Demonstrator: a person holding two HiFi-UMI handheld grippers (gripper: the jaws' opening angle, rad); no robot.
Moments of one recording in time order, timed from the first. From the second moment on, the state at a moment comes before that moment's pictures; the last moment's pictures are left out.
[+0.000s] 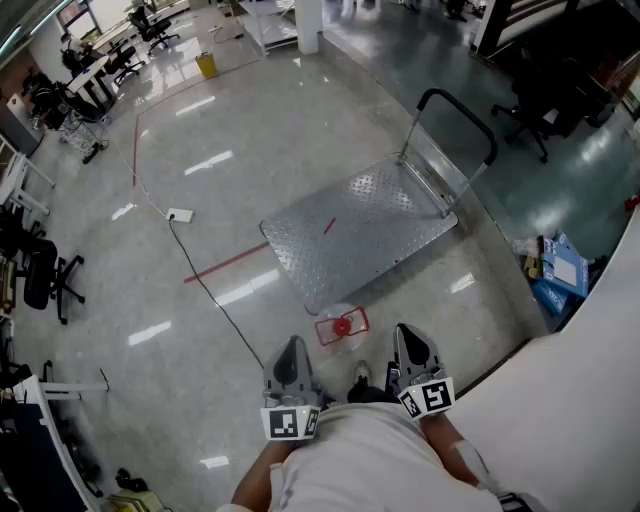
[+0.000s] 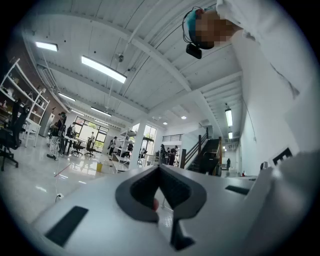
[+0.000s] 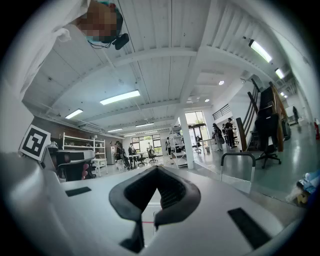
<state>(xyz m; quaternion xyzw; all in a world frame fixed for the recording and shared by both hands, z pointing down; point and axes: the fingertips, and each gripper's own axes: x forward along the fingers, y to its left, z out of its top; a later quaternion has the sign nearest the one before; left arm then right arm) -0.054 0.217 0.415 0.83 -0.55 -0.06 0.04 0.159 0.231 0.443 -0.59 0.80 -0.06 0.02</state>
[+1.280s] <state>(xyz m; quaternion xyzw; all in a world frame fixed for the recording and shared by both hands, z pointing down) -0.054 0.200 0.434 0.82 -0.57 -0.04 0.07 0.113 0.153 0.626 -0.53 0.81 -0.22 -0.17</state>
